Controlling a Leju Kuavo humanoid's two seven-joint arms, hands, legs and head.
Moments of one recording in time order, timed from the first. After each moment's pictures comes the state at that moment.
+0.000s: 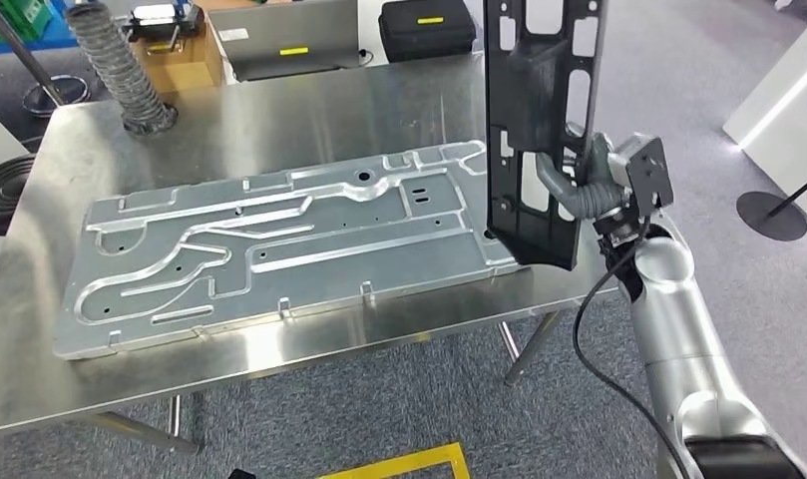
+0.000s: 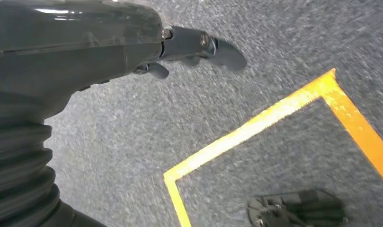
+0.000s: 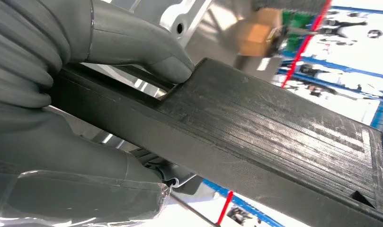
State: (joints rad) left arm -0.08 -0.15 0.82 -0.19 -1.20 0.09 -0.03; right arm -0.67 -0.23 0.07 -1.13 -0.05 0.36 -0.32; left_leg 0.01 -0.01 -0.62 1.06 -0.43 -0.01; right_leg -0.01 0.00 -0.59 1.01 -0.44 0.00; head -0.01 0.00
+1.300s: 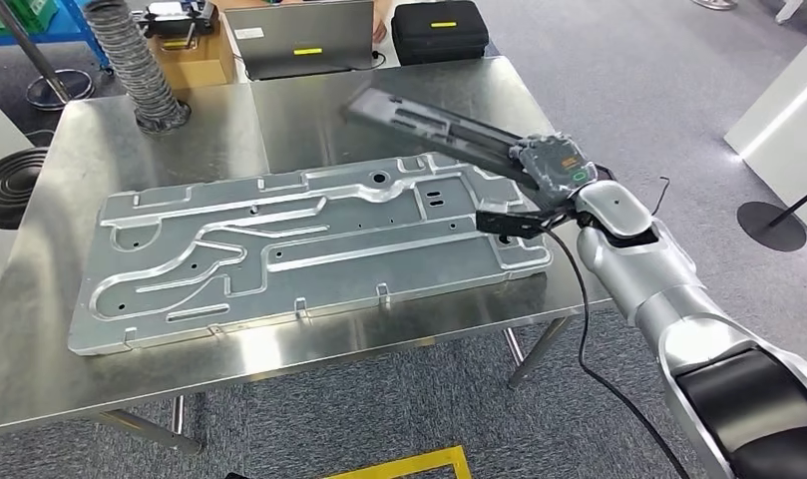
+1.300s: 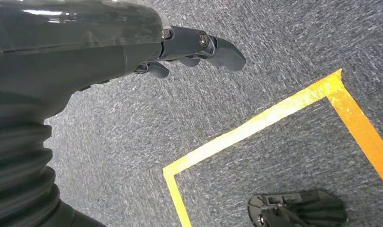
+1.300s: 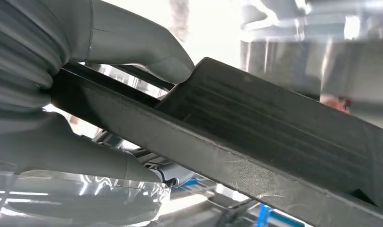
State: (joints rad) left arm -0.08 -0.16 0.86 -0.19 -1.22 0.07 -0.04; right arm -1.03 -0.26 0.59 -0.53 1.01 -0.24 -0.30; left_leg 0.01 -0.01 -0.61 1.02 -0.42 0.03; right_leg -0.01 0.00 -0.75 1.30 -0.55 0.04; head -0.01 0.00
